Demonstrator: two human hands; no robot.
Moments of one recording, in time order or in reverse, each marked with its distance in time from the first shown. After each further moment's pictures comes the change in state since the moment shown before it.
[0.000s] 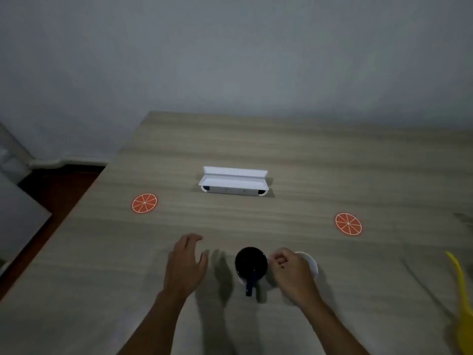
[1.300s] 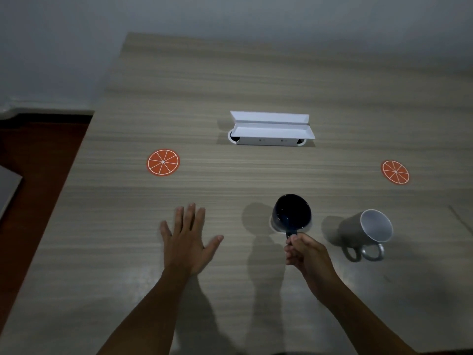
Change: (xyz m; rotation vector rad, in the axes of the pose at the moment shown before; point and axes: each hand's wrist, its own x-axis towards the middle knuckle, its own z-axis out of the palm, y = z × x) left_hand 0.020 -0.188 -0.019 0.397 -0.391 0.010; right_hand -0.019 -0.019 0.158 0.642 -0.036 0.385
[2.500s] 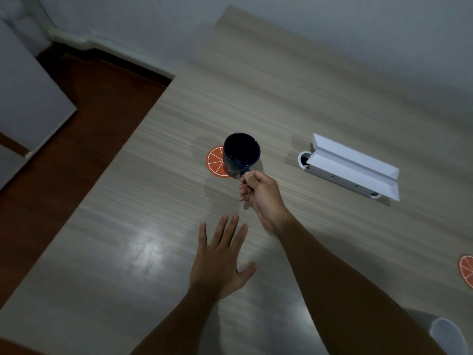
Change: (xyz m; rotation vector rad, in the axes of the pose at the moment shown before) left_hand 0.009 -0.011 0.000 -0.089 0.006 -0.027; right_hand 0.131 -0.081 0.267 -0.281 -0.403 -0.116
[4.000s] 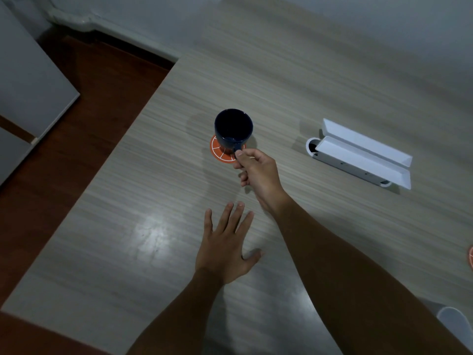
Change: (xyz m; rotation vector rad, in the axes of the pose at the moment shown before) left_hand 0.001 -0.003 0.002 -0.005 -0.002 -0.007; right_hand 0.021 0.003 0.021 -0.080 0.034 -0.002
